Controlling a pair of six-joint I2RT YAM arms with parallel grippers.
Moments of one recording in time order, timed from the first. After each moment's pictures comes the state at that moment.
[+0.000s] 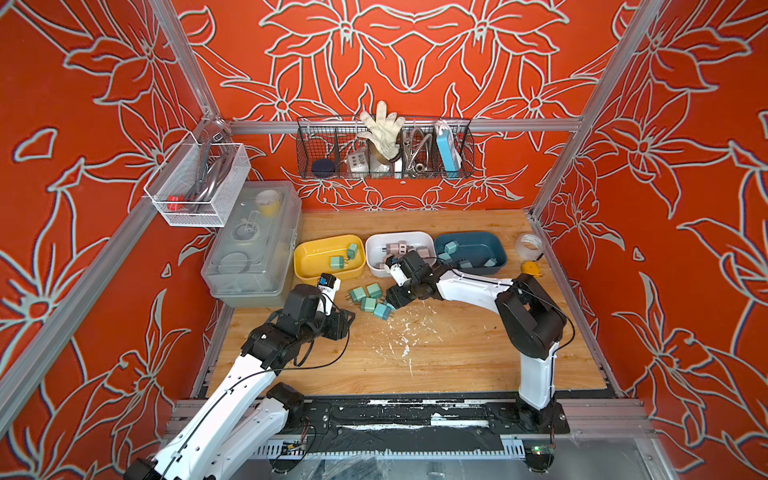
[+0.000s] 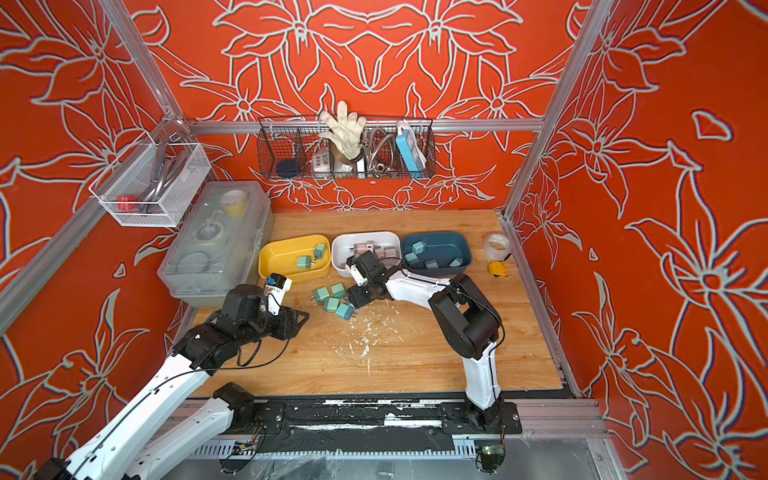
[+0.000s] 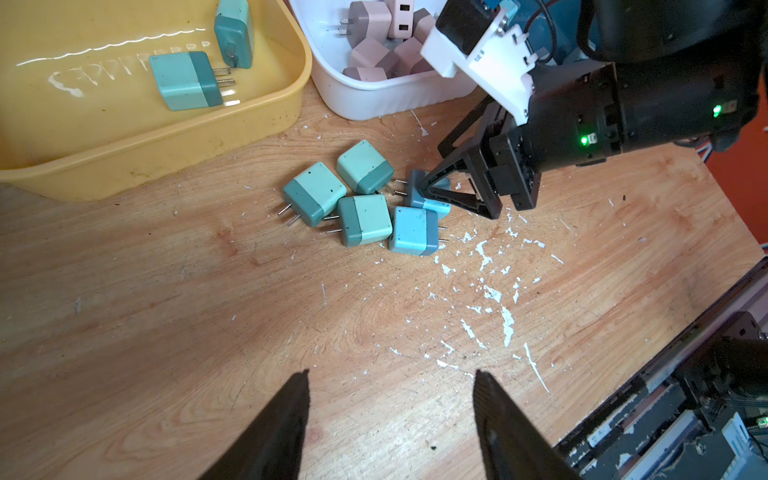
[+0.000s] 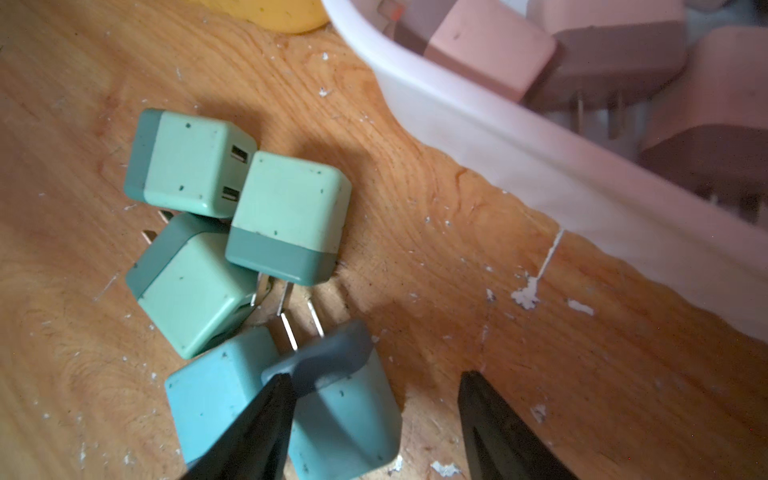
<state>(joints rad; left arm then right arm) -0.39 0.75 0.69 -0.69 0.16 -0.24 0.76 1.95 1.28 -0.33 -0.14 0.12</state>
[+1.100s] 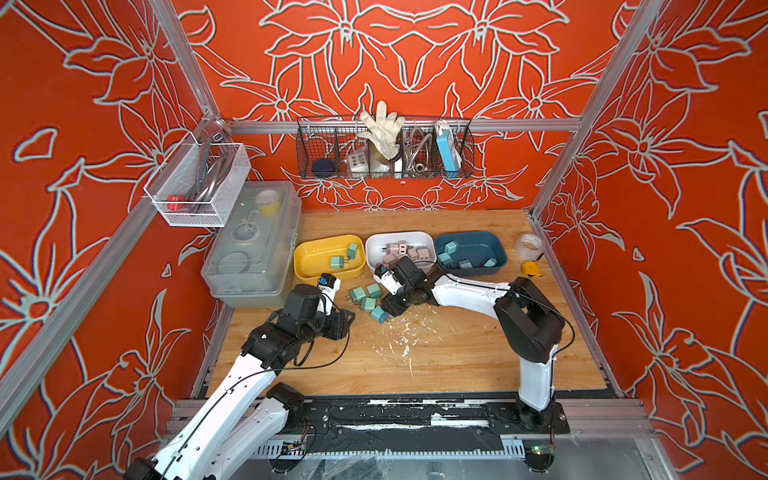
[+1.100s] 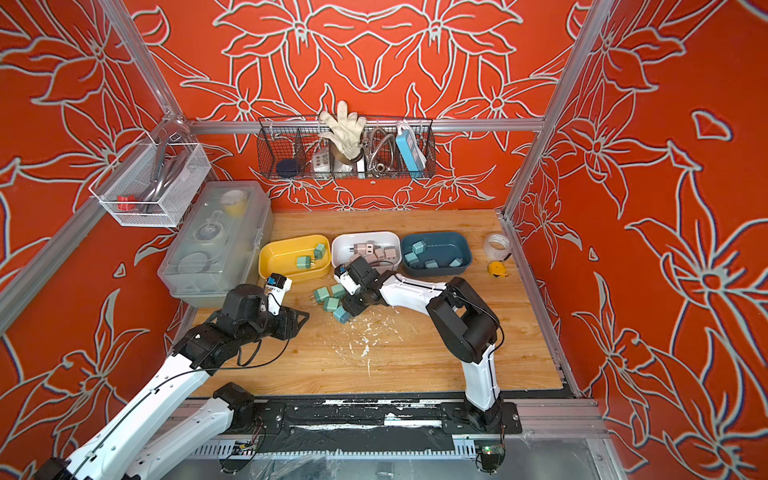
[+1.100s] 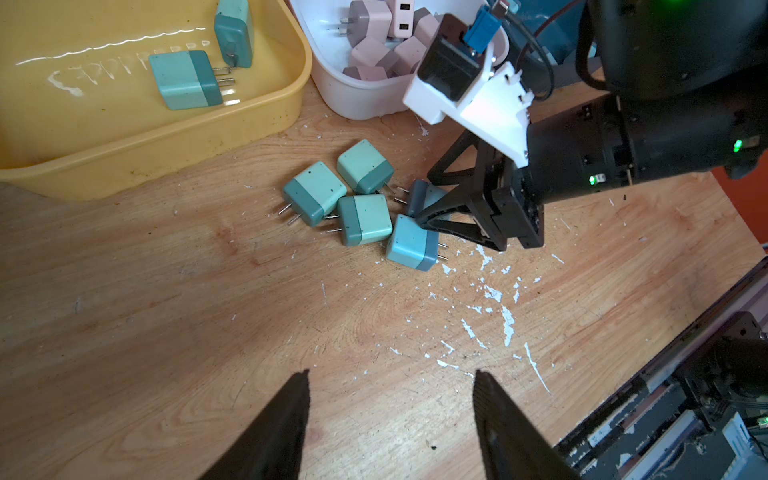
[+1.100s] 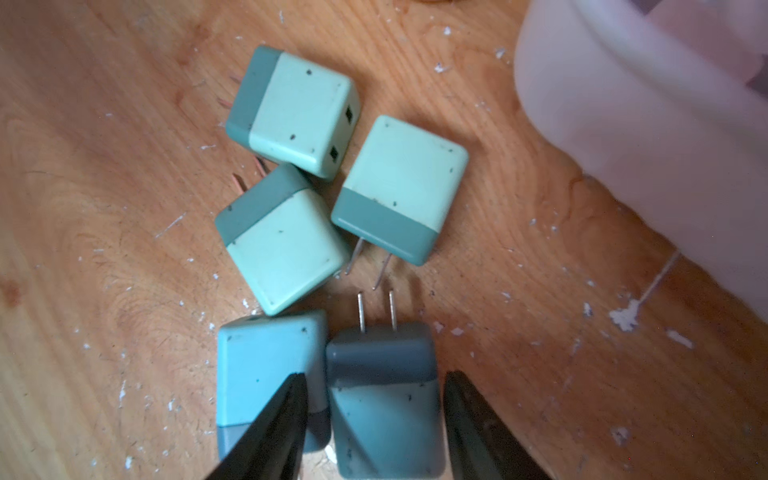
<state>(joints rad) -0.39 0.75 0.69 -0.69 0.16 -0.24 0.82 1.94 1.28 -0.36 -0.12 0.01</state>
